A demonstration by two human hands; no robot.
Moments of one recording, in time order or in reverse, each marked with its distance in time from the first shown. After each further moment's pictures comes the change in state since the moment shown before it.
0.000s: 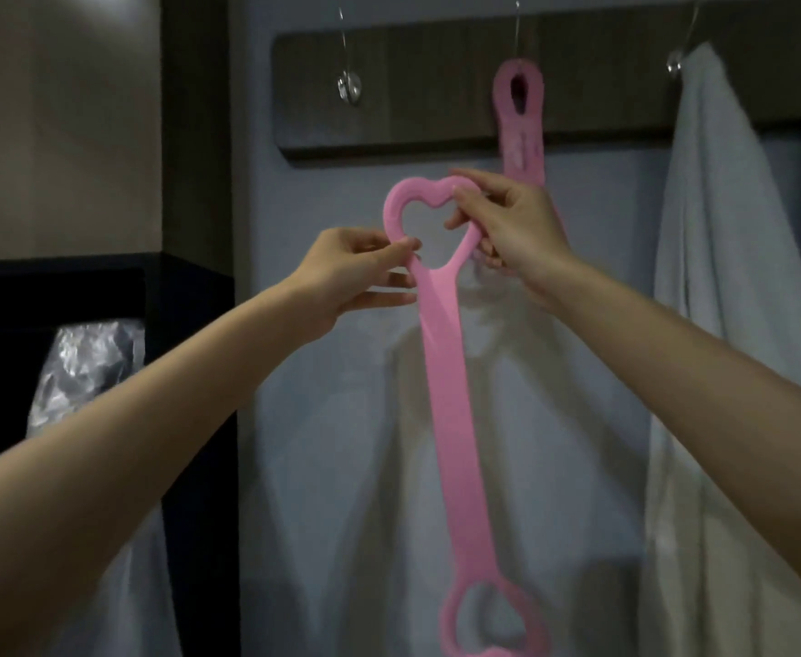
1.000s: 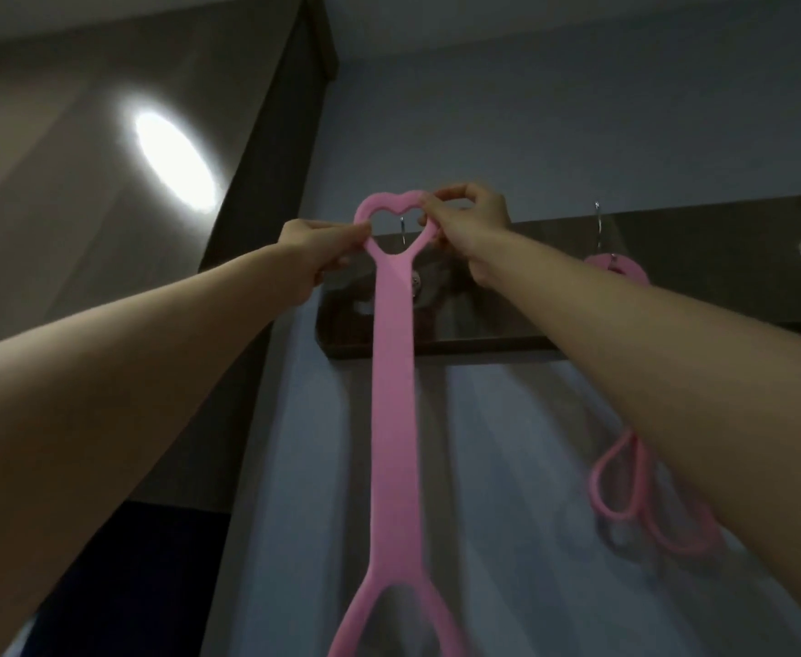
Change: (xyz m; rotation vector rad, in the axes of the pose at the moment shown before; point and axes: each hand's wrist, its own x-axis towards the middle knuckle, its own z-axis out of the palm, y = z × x) left_hand 0.199 0.101 -0.106 0.224 0.484 0.236; right_hand 0.244 -0.054 0.085 0.225 0.100 -0.223
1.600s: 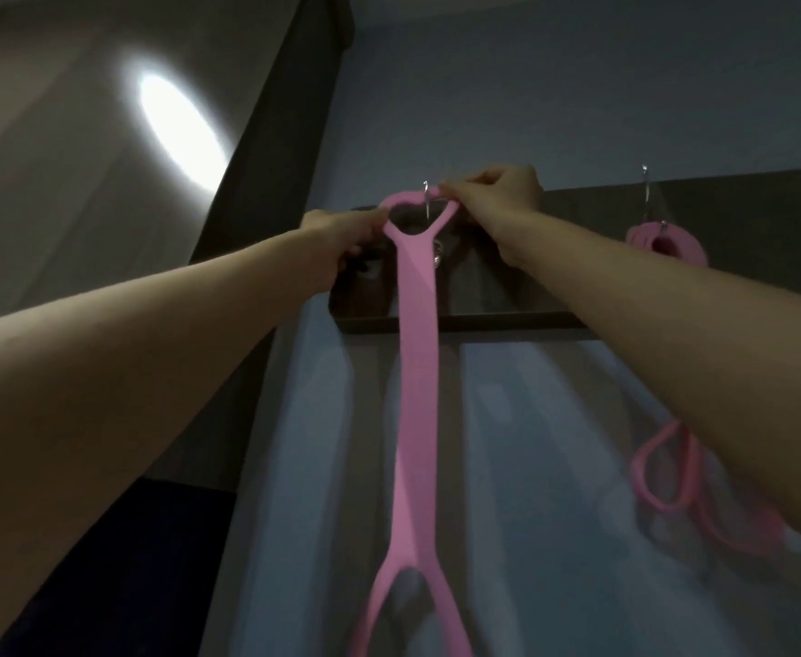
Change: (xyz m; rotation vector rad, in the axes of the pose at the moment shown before) left_hand 0.019 -0.030 0.009 -0.096 0.009 -0.108; right_hand 0.015 0.025 0.003 -0.239 0.049 -0.066
